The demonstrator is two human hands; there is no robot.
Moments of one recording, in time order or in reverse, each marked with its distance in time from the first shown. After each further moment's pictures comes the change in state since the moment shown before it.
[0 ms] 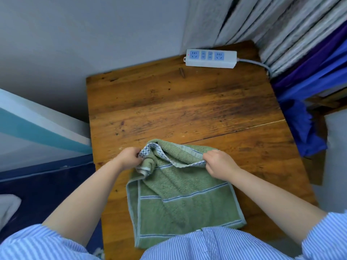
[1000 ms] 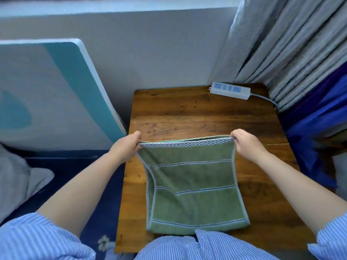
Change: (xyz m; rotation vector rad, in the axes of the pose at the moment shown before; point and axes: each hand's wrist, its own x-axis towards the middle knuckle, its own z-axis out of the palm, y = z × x) left_hand -0.142 -0.043 -0.018 0.071 0.546 0.073; right_hand -0.040 -0.030 -0.095 0.015 0.391 0.018
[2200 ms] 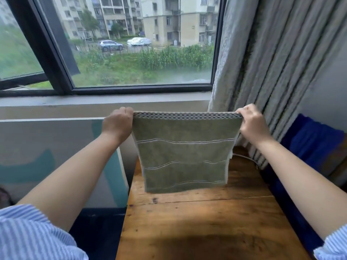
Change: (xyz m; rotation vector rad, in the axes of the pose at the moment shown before) left_hand -0.056 0.070 -0.205 0.294 0.869 -0.009; right_hand -0.002 -0.059 -0.206 -0.007 0.816 -0.139
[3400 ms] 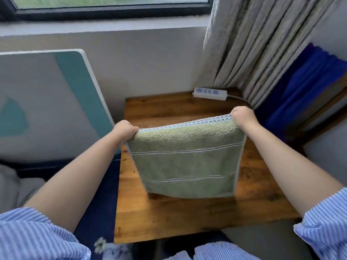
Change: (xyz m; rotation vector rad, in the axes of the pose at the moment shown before) left_hand -0.114 0.017 0.129 -0.595 -0.808 -0.505; right_hand -0.120 0.016 0.072 0.070 -0.596 0.691
